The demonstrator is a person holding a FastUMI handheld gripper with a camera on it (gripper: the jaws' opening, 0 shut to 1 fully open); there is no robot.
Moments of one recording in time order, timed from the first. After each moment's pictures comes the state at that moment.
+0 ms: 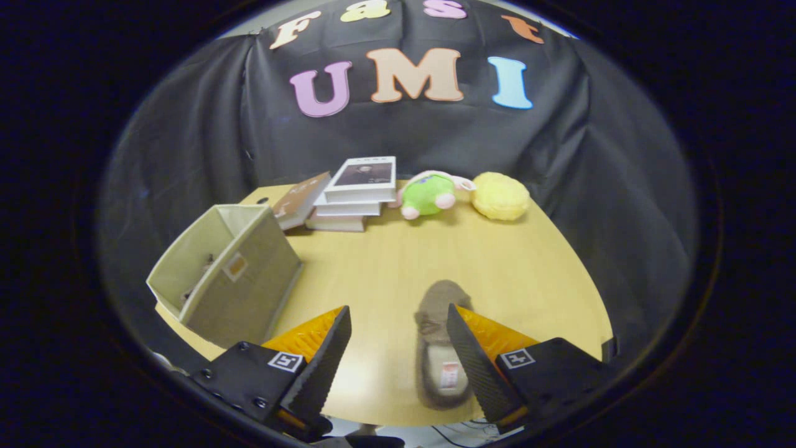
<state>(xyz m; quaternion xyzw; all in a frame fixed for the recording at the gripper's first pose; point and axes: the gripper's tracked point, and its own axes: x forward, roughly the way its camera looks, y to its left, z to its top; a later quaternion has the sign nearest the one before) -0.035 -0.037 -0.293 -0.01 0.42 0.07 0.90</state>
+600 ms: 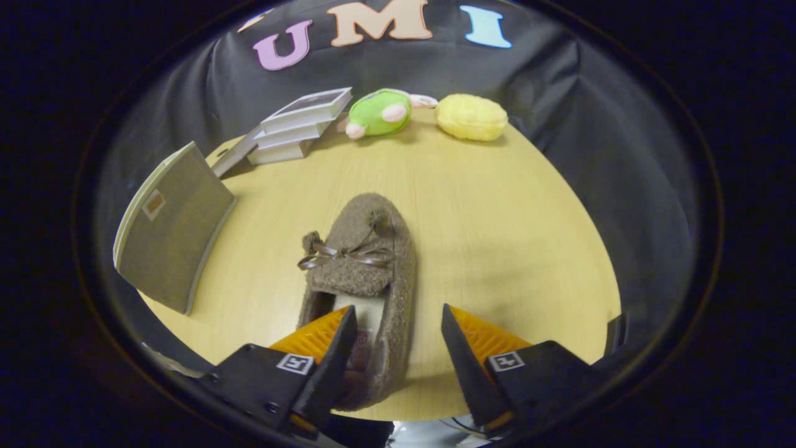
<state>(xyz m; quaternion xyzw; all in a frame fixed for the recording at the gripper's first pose) -0.064 -0.108 -0.407 0.01 0.55 0.06 0.83</state>
